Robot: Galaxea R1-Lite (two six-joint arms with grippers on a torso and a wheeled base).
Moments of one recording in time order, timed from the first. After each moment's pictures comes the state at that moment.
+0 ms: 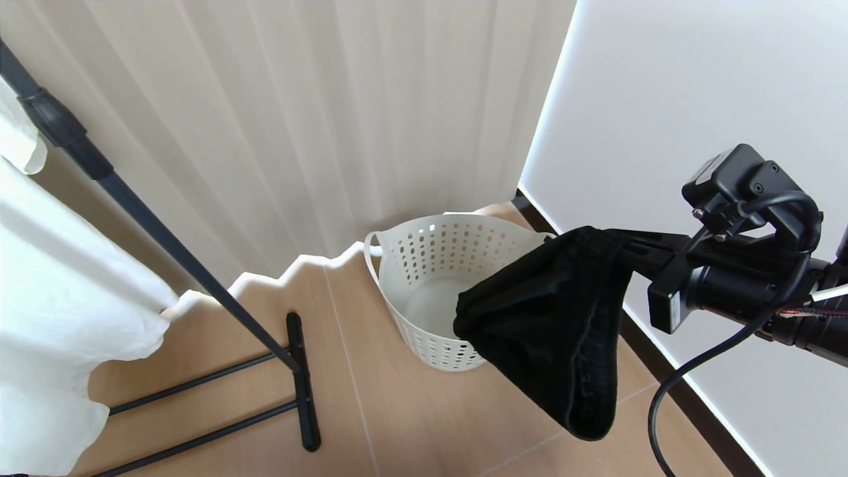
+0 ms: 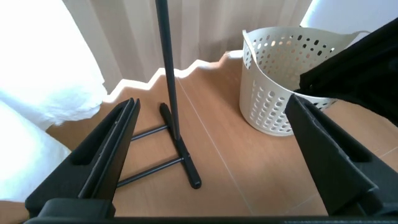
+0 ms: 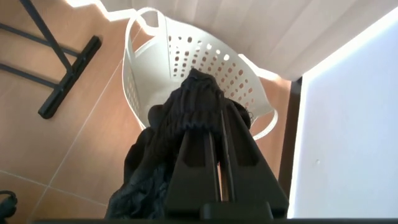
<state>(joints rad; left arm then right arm) 0.00 0.00 0.00 -0.09 -0.04 0.01 0.53 1.38 -0.73 -0.48 -0.03 -0.38</state>
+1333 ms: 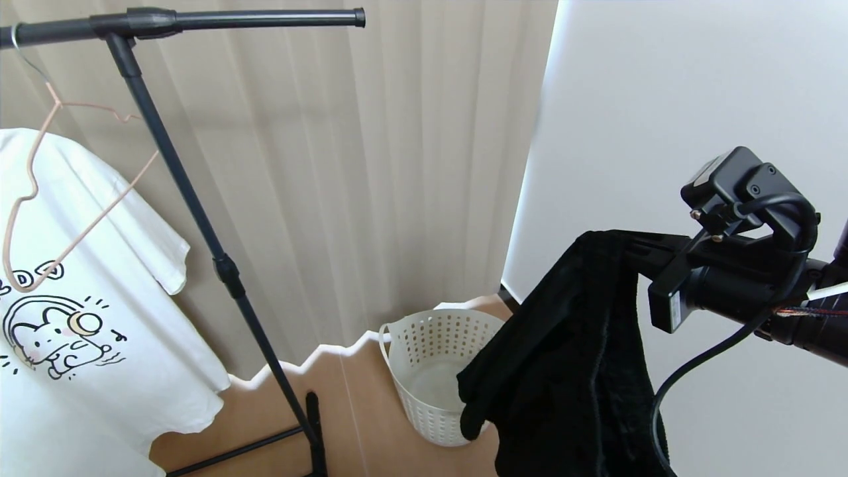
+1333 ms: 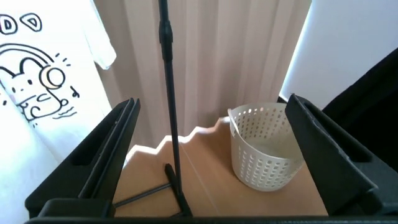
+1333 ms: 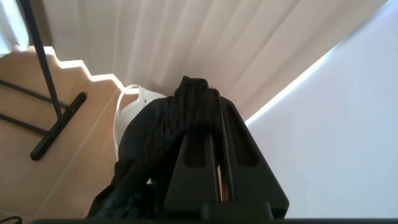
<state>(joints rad) 0.00 0.00 0.00 -0.09 -0.04 0.00 0.51 1.39 -0.73 -0.48 -0.03 -0.38</state>
